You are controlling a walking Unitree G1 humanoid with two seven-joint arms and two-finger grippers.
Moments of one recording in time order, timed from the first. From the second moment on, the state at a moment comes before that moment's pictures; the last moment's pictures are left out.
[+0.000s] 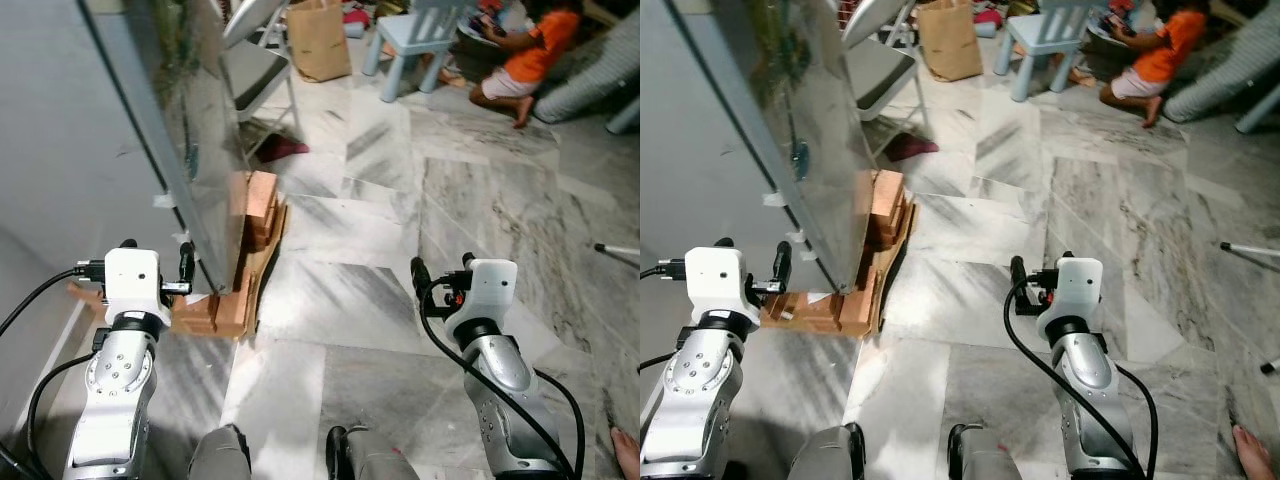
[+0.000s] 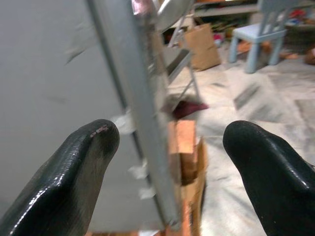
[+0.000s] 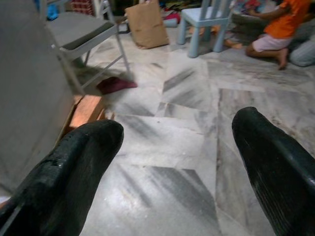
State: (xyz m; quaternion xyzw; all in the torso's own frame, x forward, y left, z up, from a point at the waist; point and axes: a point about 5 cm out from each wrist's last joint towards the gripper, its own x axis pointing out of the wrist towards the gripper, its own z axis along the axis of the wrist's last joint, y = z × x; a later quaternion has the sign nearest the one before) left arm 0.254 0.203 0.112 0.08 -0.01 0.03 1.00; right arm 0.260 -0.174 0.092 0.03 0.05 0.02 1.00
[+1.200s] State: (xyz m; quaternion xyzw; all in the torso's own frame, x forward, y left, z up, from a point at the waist) left arm 0.256 0.199 0.116 0.07 -0.02 0.02 1.00; right arm 0.259 -0.175 0.086 0.03 0.06 0.01 1.00
